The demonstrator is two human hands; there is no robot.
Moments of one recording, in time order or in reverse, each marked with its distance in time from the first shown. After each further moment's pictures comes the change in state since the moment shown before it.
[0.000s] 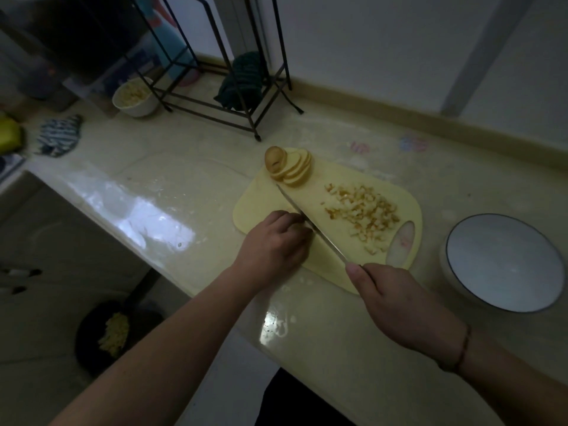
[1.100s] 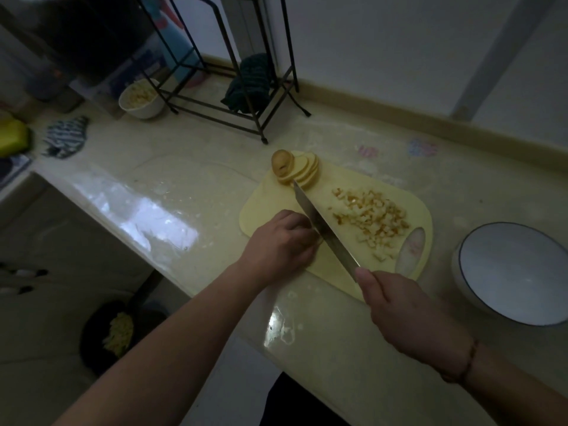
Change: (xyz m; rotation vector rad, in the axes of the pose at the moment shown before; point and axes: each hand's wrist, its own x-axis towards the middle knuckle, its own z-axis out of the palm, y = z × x) left_hand 0.009 -0.014 -0.003 -0.079 -0.107 -0.037; right_hand 0.001 -0.012 0.000 -0.023 -0.022 0.070
